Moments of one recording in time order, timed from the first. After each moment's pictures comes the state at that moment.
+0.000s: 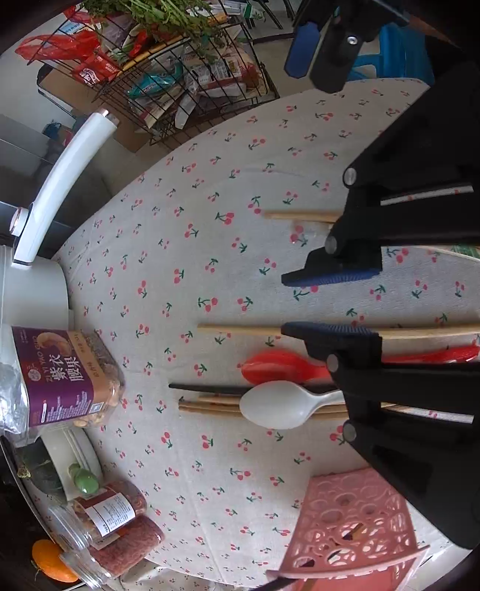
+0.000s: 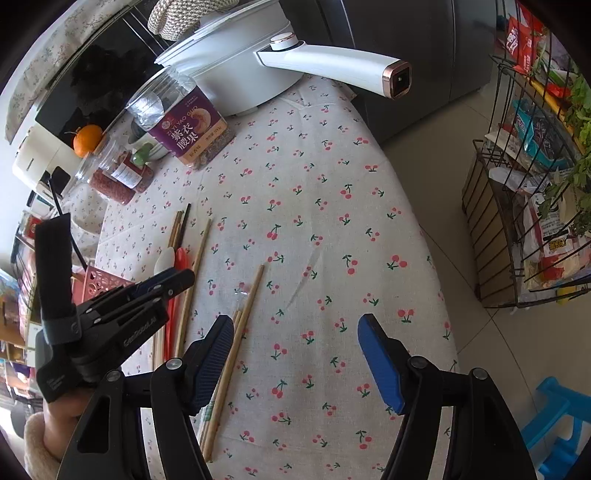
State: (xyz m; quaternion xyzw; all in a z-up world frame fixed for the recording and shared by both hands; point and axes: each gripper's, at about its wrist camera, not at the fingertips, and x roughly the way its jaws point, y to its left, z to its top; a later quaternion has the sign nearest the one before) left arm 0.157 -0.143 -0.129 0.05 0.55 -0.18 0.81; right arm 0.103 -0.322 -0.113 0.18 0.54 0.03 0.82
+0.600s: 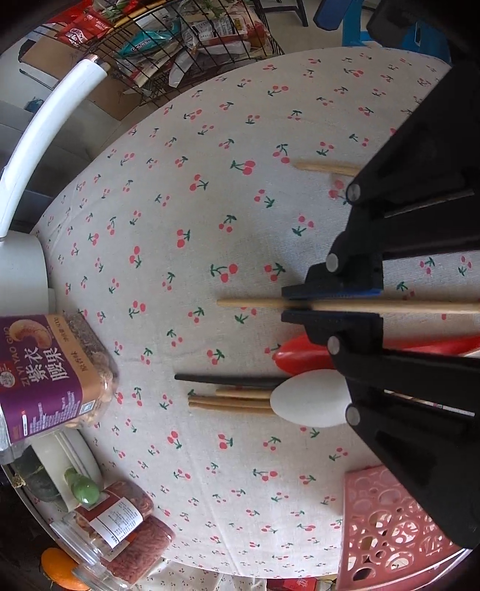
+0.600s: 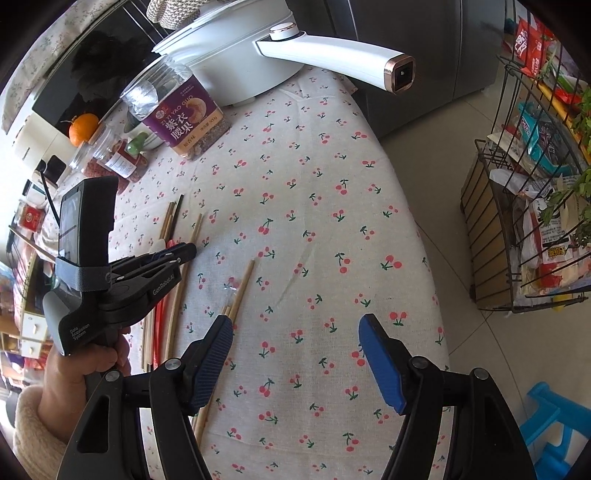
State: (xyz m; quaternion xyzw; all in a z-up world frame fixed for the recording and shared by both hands) left arm 0.183 -0.157 -0.150 0.10 0.57 -0.13 0.81; right arm 0.108 -0.325 -0.117 0.17 0.56 0.03 0.81
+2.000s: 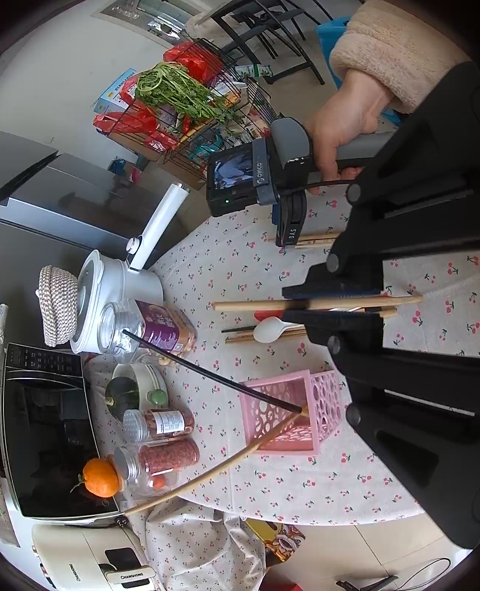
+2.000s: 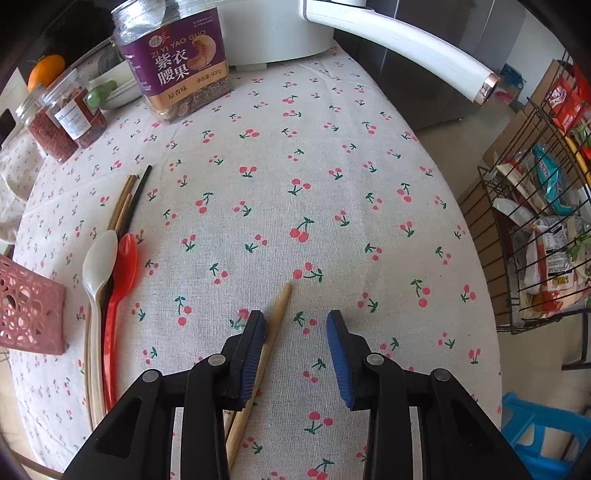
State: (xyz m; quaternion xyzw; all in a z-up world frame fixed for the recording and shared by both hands) left arm 0.065 -0.015 -0.018 -0.01 0.42 -0.23 0.88; right arm 0.162 -0.231 -0.174 0.05 0.56 -0.07 0.82
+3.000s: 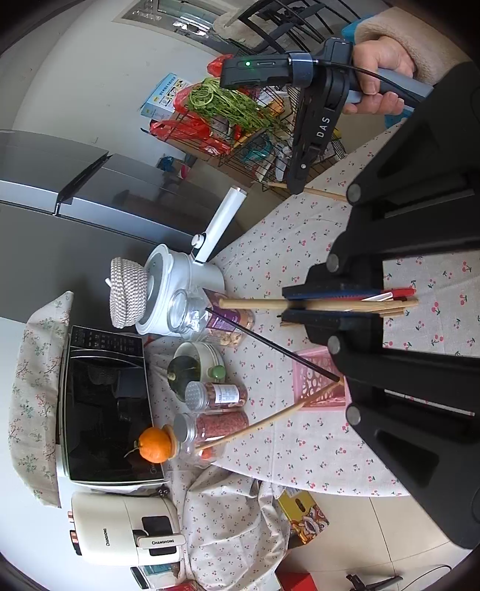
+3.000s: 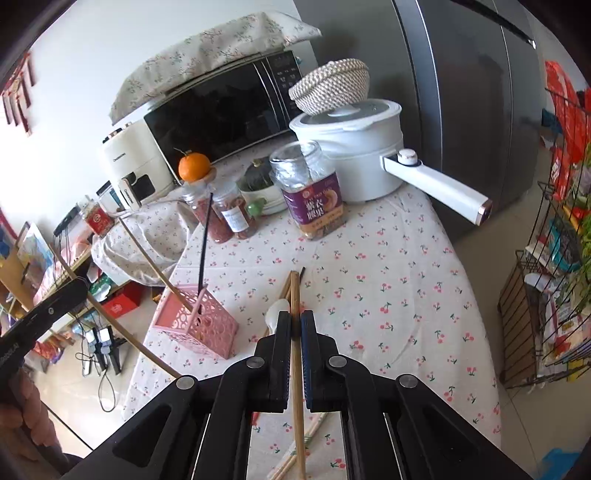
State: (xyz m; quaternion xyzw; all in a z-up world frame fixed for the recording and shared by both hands) left arm 0.039 0.021 0.035 -0.04 0.32 -0.21 0.92; right arm 0.056 -0.224 -0.016 0.12 0.36 0.11 0.92
